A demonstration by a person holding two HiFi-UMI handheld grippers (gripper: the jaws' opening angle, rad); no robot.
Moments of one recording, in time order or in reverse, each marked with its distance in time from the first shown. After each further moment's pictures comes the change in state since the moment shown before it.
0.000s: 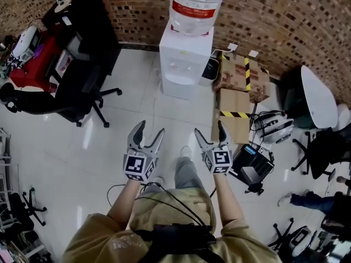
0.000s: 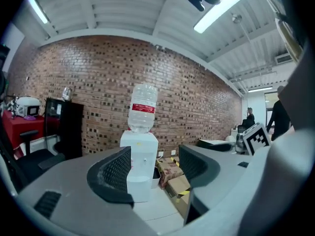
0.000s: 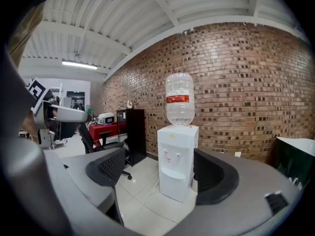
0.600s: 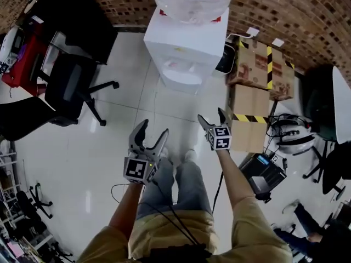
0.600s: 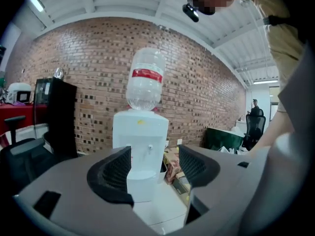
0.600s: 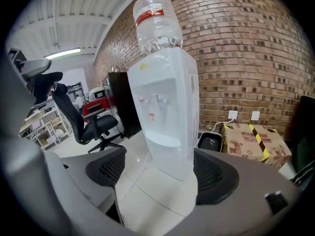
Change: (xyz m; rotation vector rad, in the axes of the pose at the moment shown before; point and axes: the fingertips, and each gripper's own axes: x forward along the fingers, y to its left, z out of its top) left arm 0.200 0.038 -0.105 -0.020 0.080 0.016; right arm 0.264 -0.138 -0.247 0.109 0.340 0.105
